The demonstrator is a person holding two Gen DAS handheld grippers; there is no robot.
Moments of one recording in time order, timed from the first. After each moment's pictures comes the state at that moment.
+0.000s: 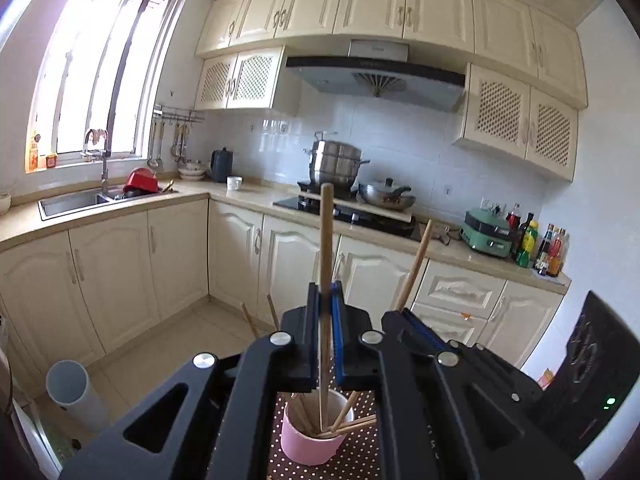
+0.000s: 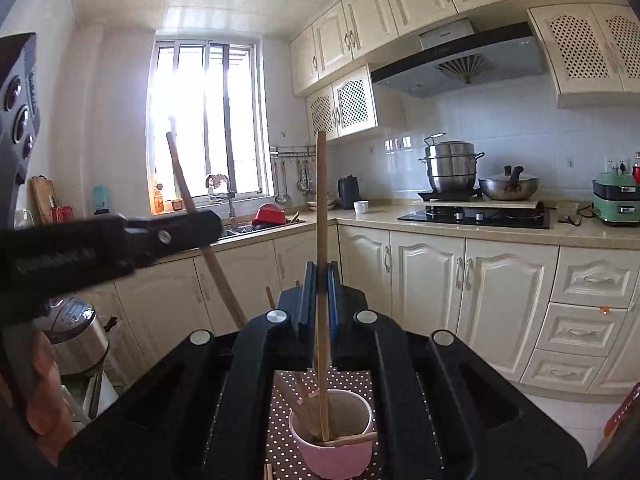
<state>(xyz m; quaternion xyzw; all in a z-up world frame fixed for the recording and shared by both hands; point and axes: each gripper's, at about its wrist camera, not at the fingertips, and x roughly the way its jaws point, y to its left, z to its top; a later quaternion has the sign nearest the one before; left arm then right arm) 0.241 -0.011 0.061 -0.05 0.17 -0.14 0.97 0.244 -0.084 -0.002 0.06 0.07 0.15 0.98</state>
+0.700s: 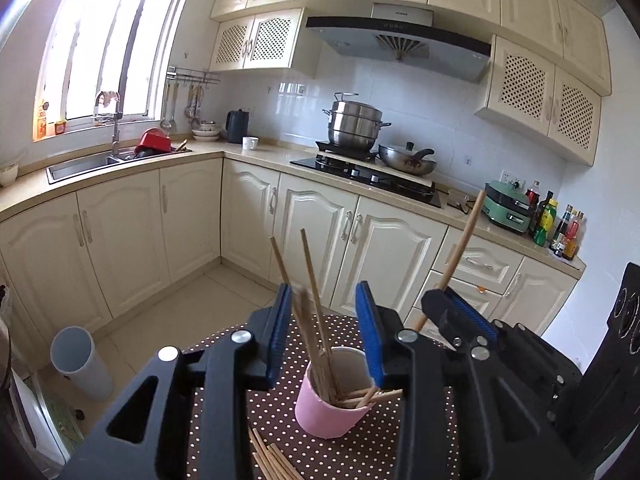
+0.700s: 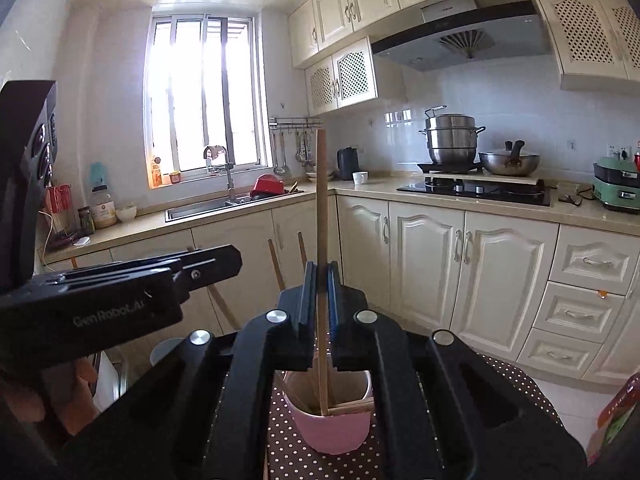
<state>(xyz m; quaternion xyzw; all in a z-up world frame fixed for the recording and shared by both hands) 0.261 0.012 0.010 -0.06 0.23 -0.11 0.97 0.243 -0.083 -0.021 0.05 0.12 0.15 0.98</state>
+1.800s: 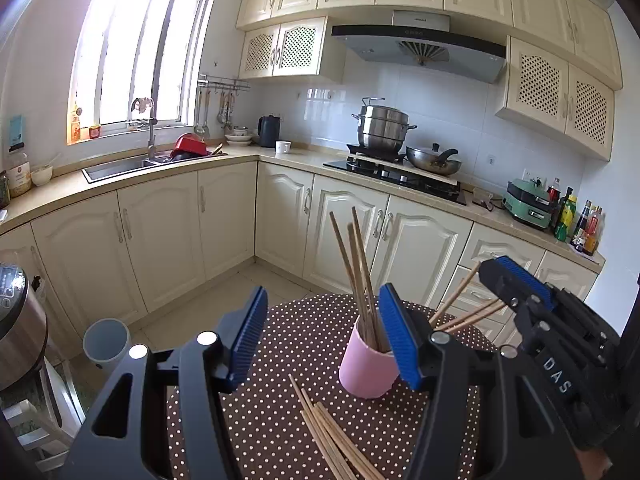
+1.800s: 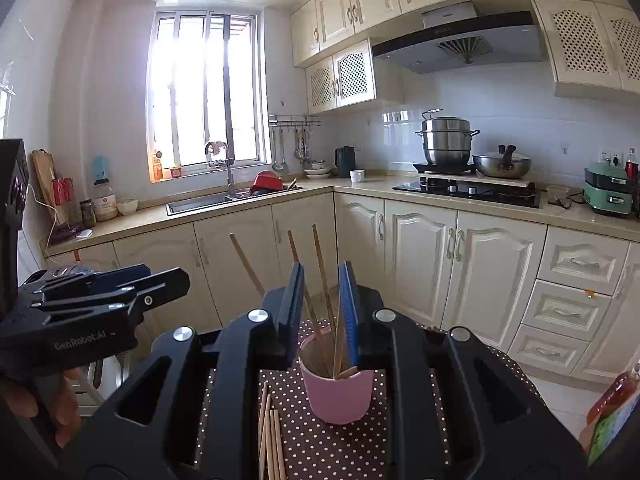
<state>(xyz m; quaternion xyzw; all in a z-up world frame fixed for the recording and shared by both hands) 0.188 0.051 0.004 -0.05 0.22 -0.06 0.97 0.193 -0.081 -0.009 0.03 0.12 0.14 0.98</state>
